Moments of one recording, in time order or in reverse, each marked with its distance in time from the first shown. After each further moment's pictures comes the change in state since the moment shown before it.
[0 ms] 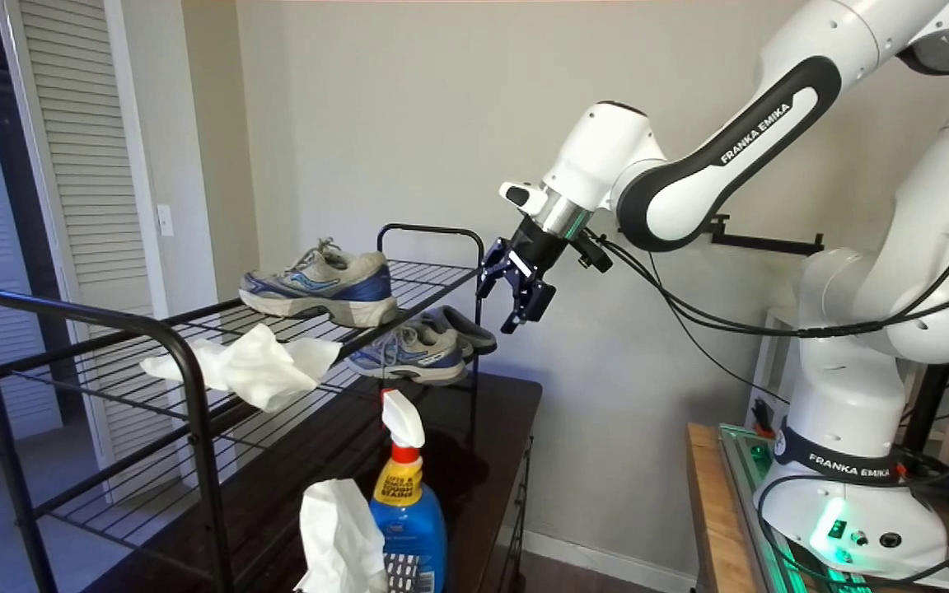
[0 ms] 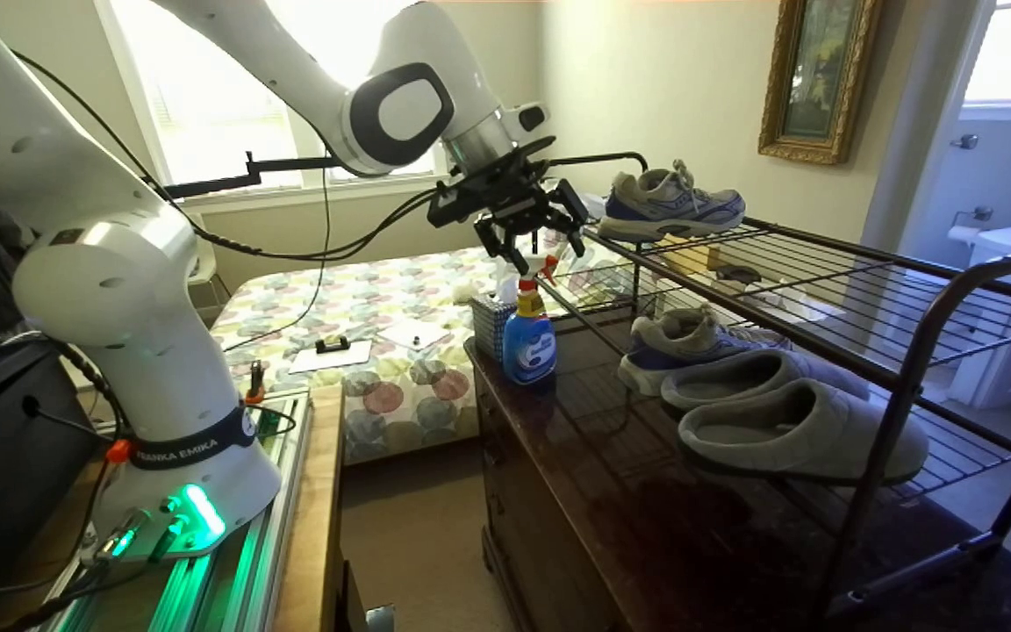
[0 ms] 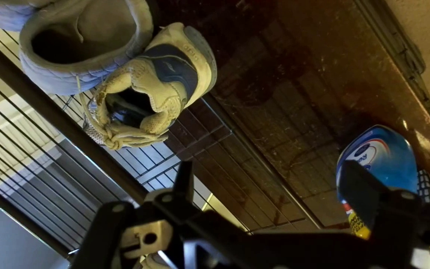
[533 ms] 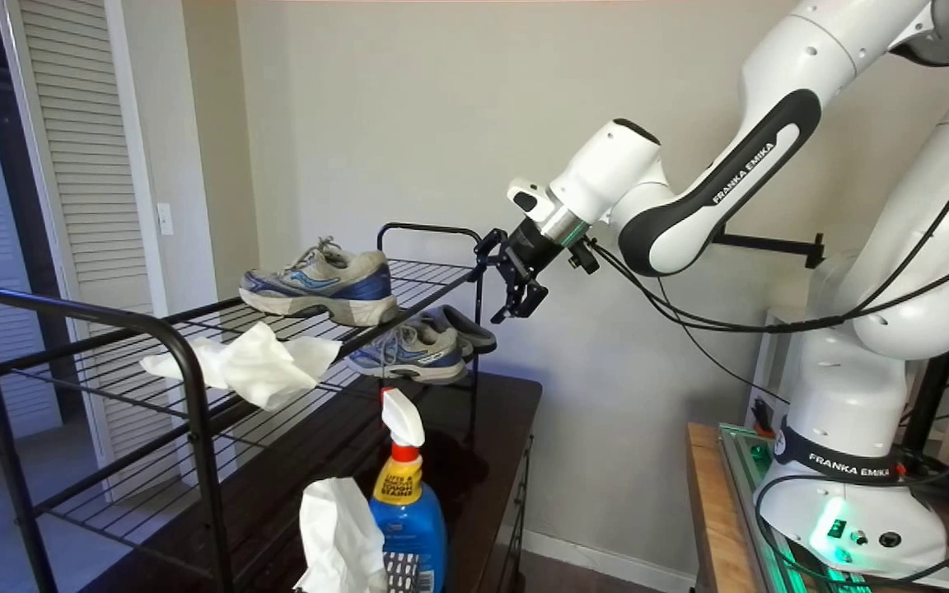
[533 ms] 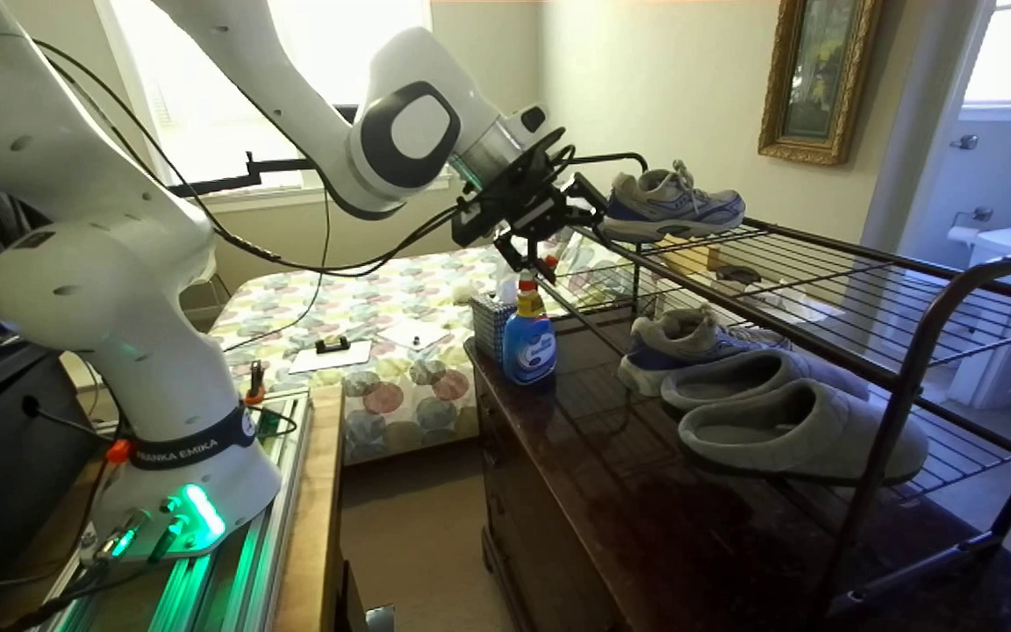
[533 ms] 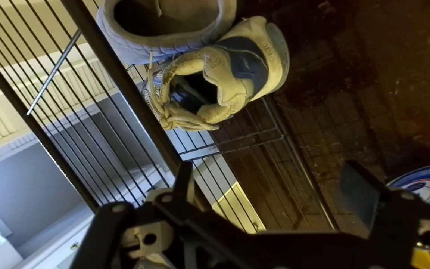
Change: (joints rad) arm -0.241 0.071 0.112 -0.018 -0.294 0.275 0.022
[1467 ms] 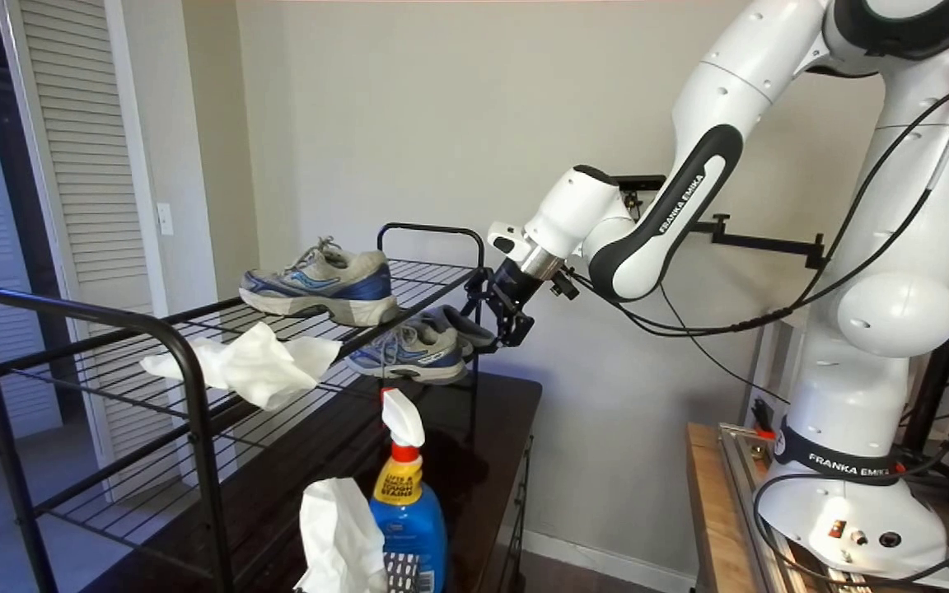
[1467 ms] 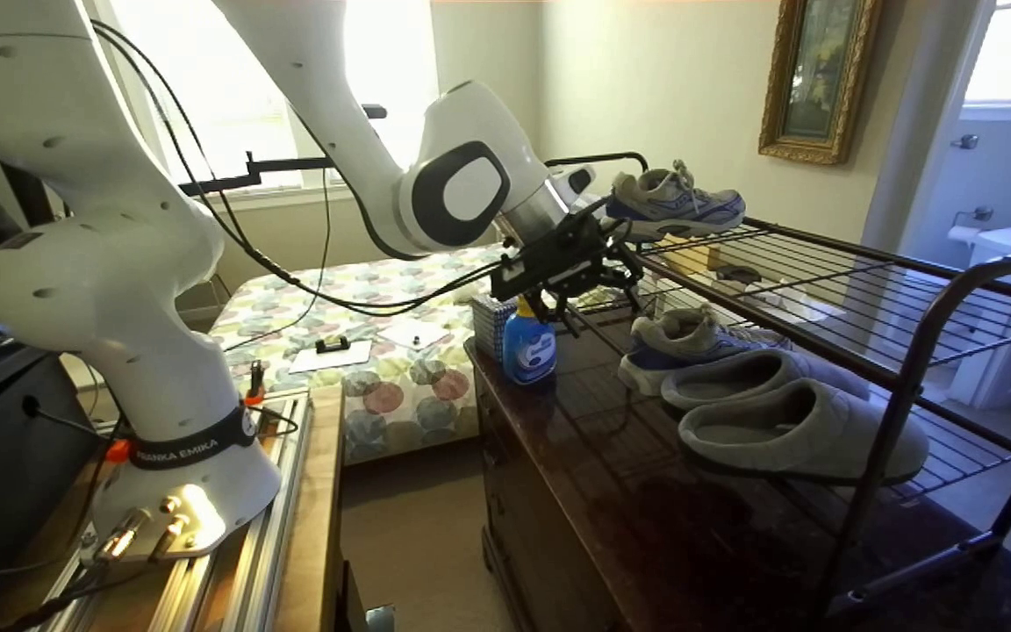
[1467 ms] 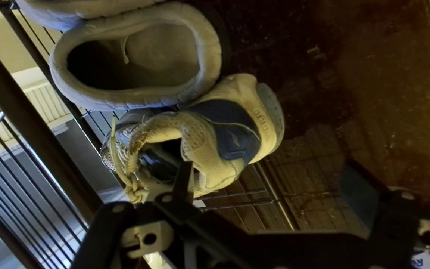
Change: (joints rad) arm -0.110 0.261 0.003 0.099 -0.045 0.074 -0.071
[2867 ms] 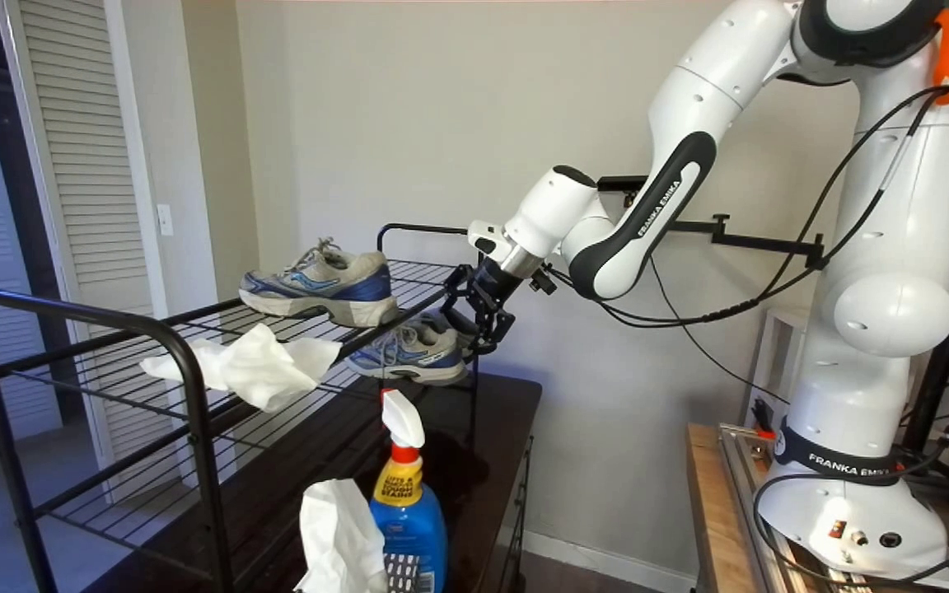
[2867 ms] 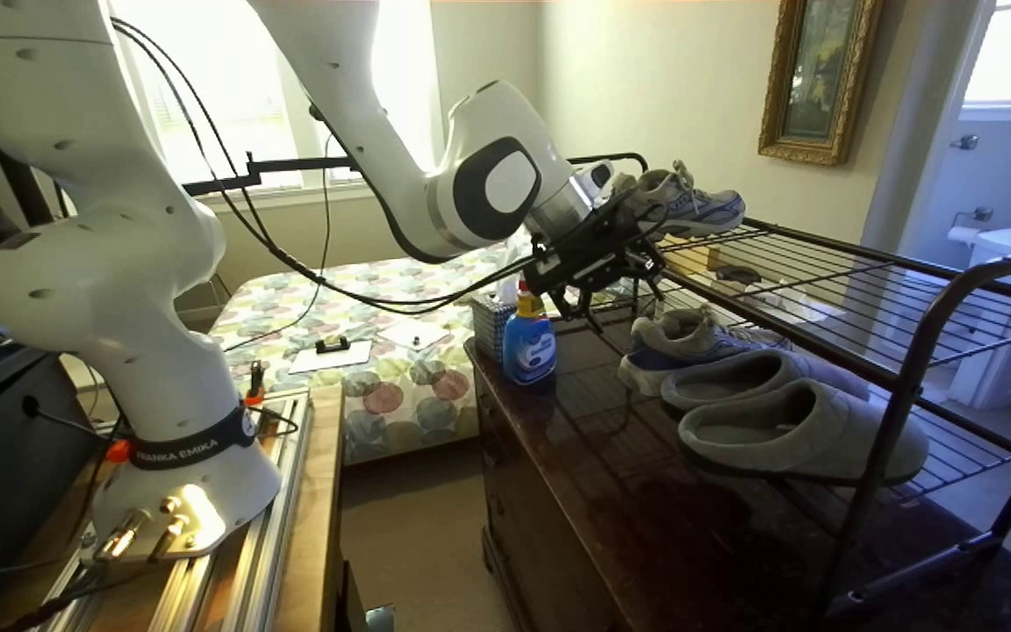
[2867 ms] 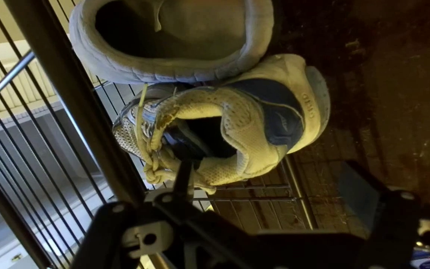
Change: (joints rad) arm -0.024 0.088 0.026 0.117 -0.111 0.000 0.001
